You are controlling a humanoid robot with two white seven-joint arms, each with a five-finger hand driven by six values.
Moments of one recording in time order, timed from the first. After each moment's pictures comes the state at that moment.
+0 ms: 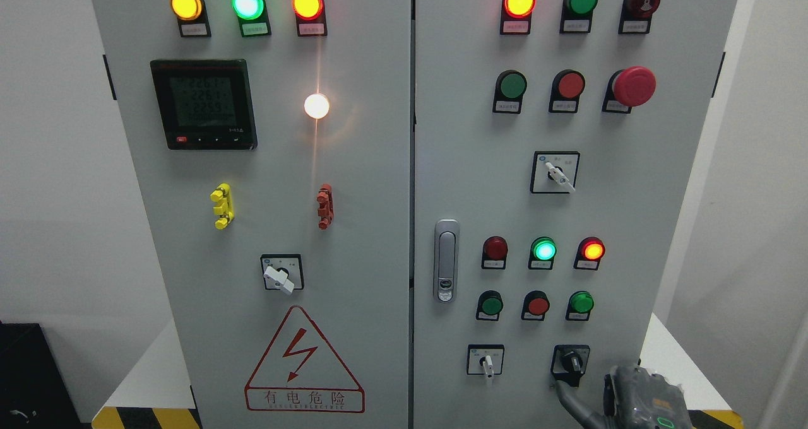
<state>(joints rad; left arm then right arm) 0.08 -0.09 -0.10 -0.09 0.08 -0.06 0.03 -0.23 0.13 -0.18 -1.77 1.43 0.17 0.39</state>
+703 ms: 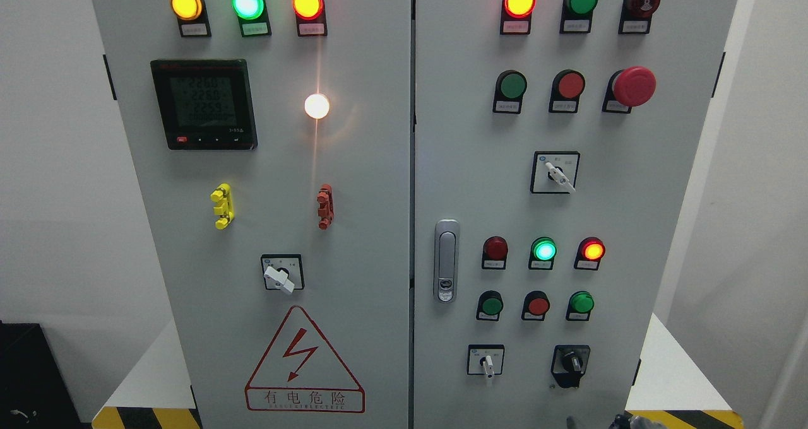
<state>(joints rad) 0.08 -0.09 -0.10 -0.09 0.08 -0.06 0.03 0.03 0.13 -0.12 -1.97 0.83 0.32 0.21</state>
